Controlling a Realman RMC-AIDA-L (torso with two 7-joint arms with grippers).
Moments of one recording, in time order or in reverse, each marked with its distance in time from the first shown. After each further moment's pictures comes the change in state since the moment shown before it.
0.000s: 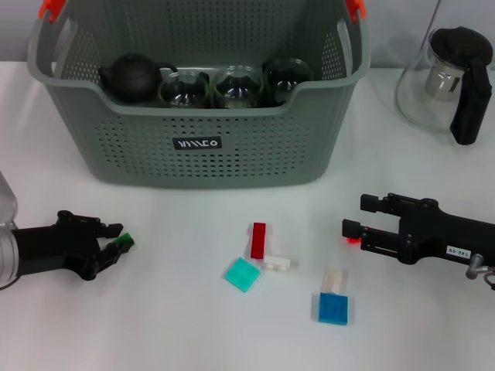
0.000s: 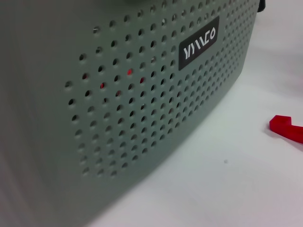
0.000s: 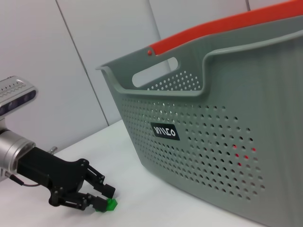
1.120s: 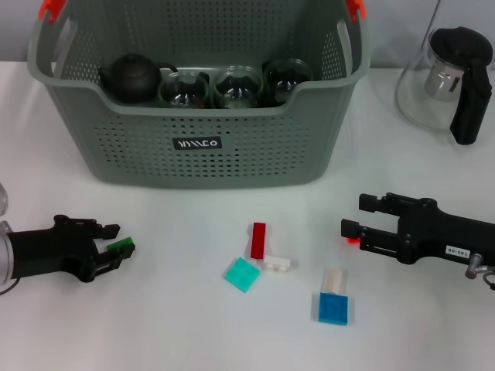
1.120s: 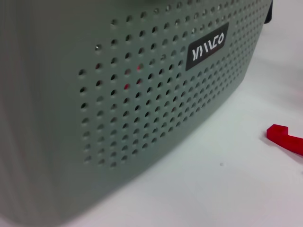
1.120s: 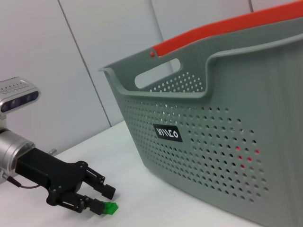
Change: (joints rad) left arm 0.006 0.002 -0.010 0.018 0.008 0.040 -0.090; right arm 0.002 0.000 0.000 0.000 0.000 -0.006 0.002
